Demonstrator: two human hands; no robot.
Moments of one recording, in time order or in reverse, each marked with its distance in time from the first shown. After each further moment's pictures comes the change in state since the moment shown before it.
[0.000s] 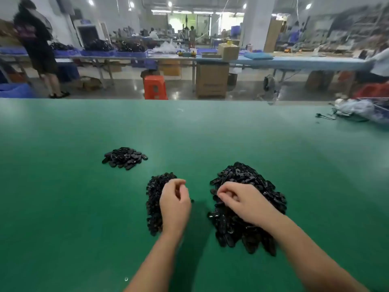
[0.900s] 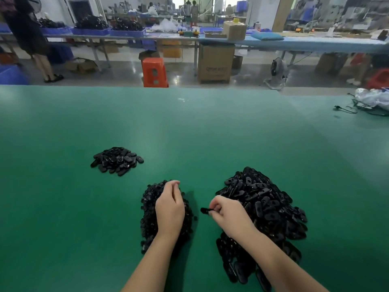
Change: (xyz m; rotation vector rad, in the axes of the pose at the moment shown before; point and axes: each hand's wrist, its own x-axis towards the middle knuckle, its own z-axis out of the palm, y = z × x) left_hand 0.066 -0.060 0.041 0.138 -0.040 -0.129; right_hand 0.097 0.049 0.086 0.057 -0.017 0.258
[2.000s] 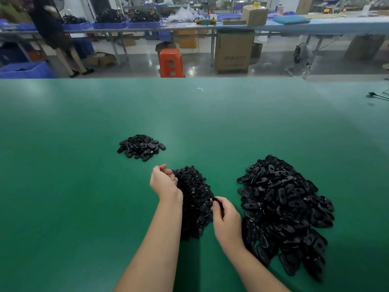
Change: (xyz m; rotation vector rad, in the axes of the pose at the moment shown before) left_hand 0.057 -0.006 -0.042 -1.030 0.367 -0.815; right_hand -0.034 -0.042 0.102 0.534 0.391 0.115
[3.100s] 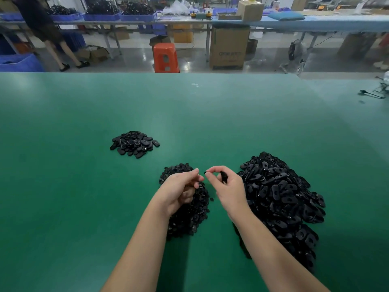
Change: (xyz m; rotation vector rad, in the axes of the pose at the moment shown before) left_hand -0.041 0.008 -0.018 0.719 -0.825 -0.280; right_hand 0.054 -0.057 -0.037 0.402 -0.140 0.004
